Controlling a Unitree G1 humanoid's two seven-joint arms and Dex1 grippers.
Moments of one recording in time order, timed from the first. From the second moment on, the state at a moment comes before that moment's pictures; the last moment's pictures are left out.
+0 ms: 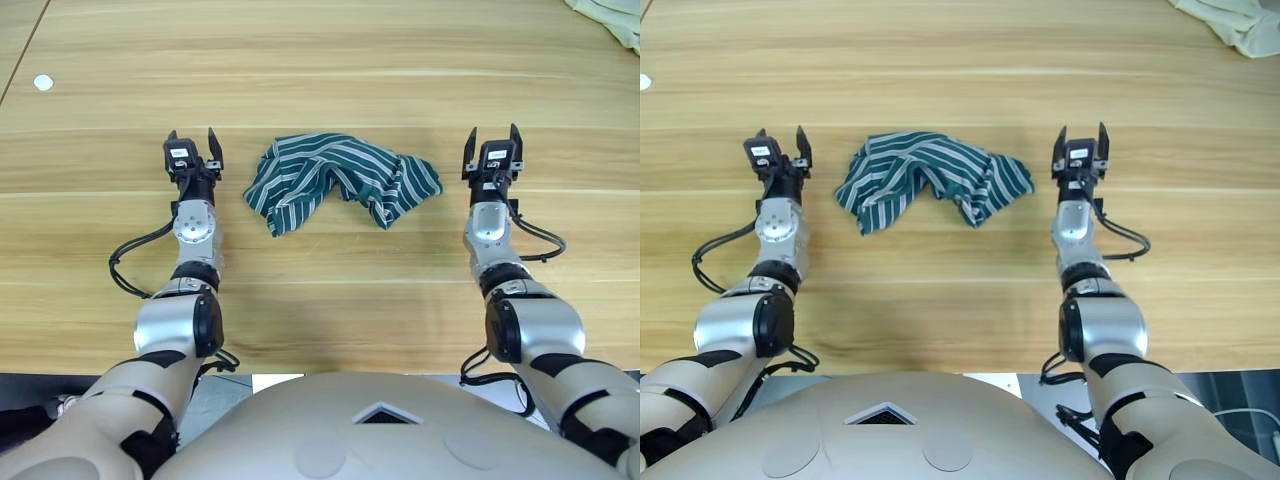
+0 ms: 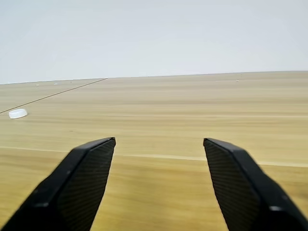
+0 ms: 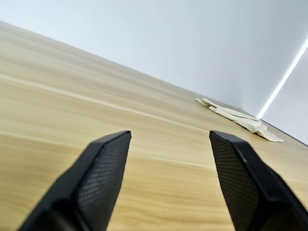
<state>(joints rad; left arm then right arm) -0.52 0.21 0.22 1.22 -0.03 -0.72 0.03 -0.52 -0.26 -0.07 1.24 -0.16 -0.76 -0.27</state>
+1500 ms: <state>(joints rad) 0.05 0.10 0.09 0.23 -0.53 -0.45 -1.12 -0.02 -0.24 0.15 0.49 0.10 -0.87 0.63</state>
